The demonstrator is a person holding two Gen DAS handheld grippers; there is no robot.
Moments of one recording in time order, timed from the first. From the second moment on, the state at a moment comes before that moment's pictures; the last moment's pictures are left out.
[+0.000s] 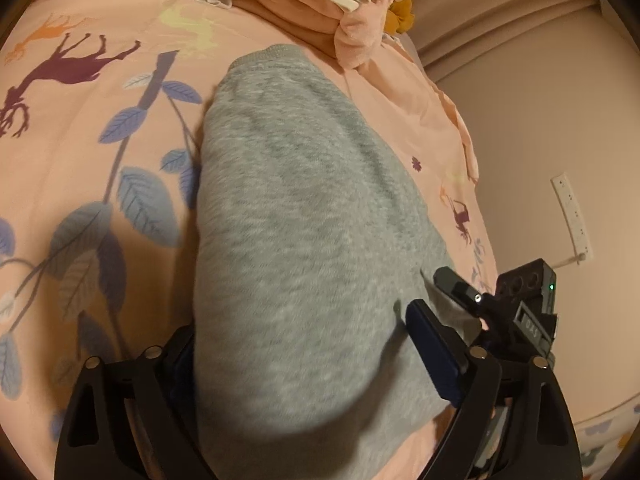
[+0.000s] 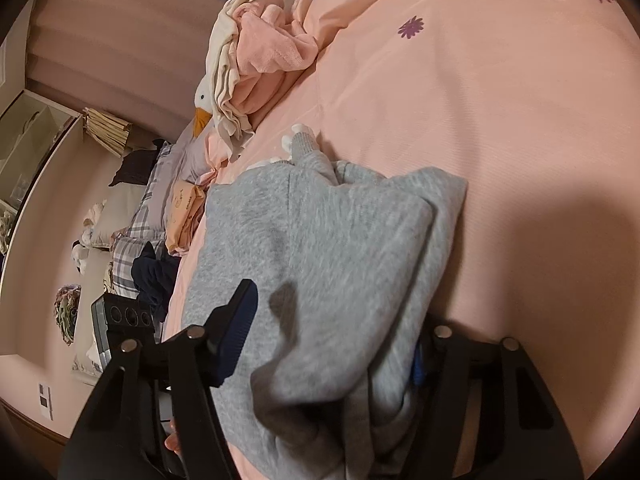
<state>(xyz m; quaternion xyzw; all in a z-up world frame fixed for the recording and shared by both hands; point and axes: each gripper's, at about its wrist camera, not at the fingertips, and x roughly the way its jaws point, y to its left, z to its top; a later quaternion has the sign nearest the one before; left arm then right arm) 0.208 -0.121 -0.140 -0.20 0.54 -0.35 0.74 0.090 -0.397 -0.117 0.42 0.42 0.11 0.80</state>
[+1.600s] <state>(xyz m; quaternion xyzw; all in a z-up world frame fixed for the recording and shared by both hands) 0.174 -0.116 -0.099 -0.08 0.48 -0.32 0.82 0.078 -0.279 -0.038 0.13 0.37 0.07 0.92</state>
